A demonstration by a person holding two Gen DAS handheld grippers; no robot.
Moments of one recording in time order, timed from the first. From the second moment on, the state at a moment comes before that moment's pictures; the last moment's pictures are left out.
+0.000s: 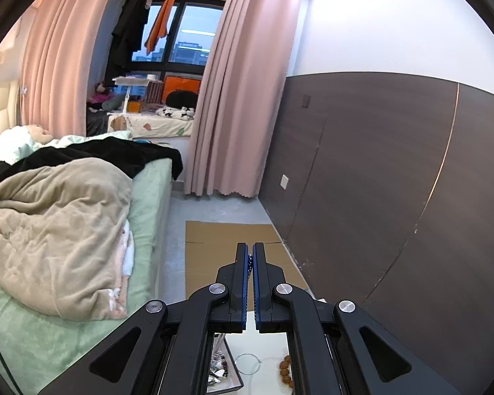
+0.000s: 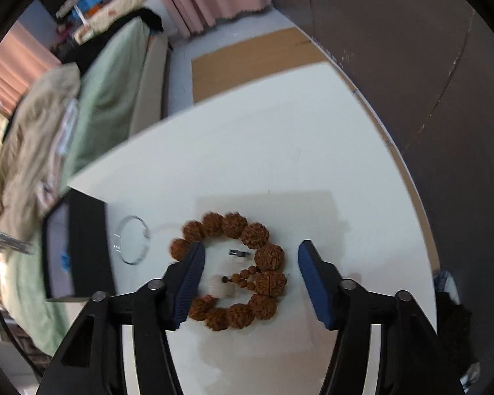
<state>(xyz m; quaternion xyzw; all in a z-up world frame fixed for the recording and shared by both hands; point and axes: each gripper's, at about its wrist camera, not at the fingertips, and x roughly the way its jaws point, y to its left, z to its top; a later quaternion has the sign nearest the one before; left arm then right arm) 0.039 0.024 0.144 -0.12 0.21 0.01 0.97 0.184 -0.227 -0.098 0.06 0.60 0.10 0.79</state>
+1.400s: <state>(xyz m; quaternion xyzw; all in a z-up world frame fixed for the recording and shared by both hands) 0.044 0.094 0.083 -0.25 0.20 -0.02 0.95 0.146 -0.197 -0.007 0.23 0.44 0.29 0.81</state>
